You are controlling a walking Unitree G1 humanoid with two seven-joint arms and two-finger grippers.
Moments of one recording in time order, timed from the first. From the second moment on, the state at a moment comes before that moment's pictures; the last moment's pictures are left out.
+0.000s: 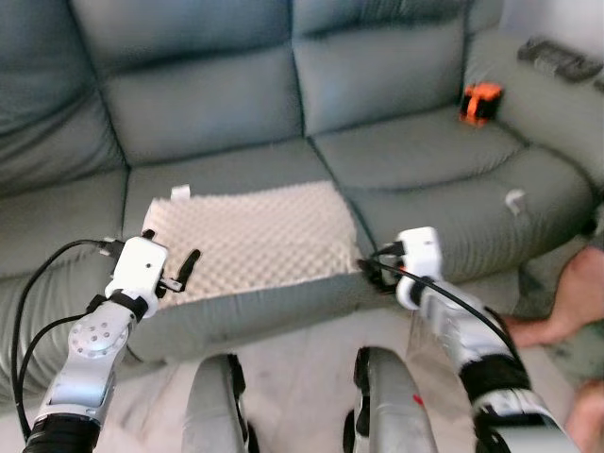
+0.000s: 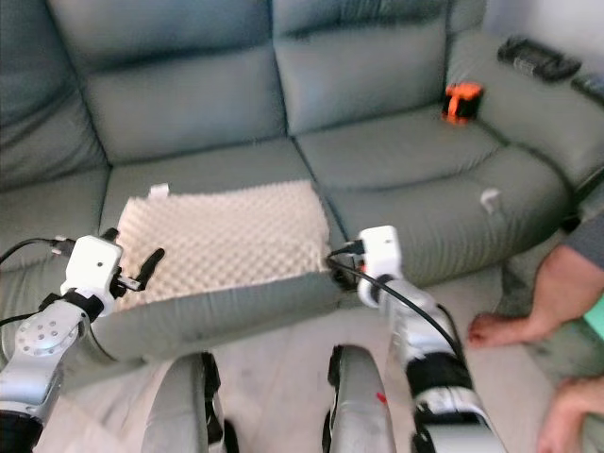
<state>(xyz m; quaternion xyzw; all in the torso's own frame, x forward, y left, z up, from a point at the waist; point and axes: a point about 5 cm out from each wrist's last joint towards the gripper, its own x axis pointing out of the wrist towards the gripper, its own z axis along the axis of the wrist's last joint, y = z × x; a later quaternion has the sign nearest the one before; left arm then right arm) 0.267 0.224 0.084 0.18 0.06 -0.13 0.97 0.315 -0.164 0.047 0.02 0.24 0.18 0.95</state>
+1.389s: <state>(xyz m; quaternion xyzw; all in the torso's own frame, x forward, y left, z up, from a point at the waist) 0.254 0.214 0.104 0.17 0.09 -0.17 0.97 0.368 -0.190 0.094 0.06 0.17 0.12 0.98</state>
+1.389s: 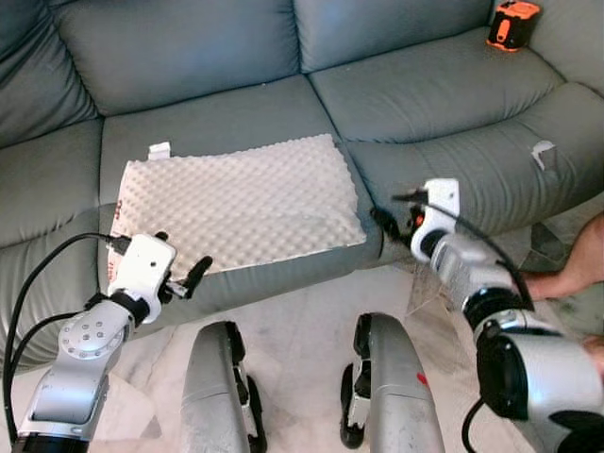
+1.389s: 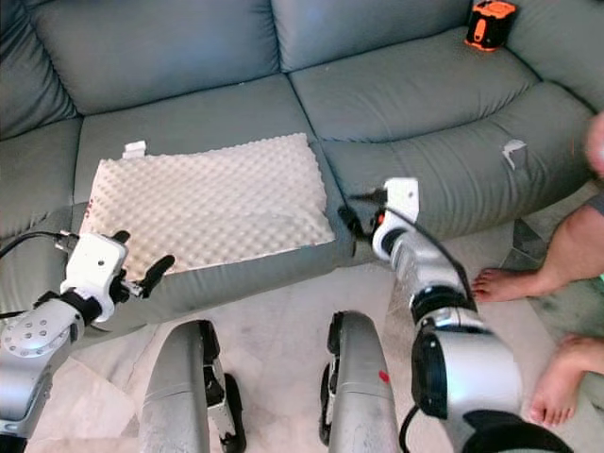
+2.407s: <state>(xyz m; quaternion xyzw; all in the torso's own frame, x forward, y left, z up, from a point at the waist) 0.264 0.205 0.105 0.15 0.07 -0.14 0.98 0.266 -0.059 0.102 0.10 0.13 0.27 0.95</state>
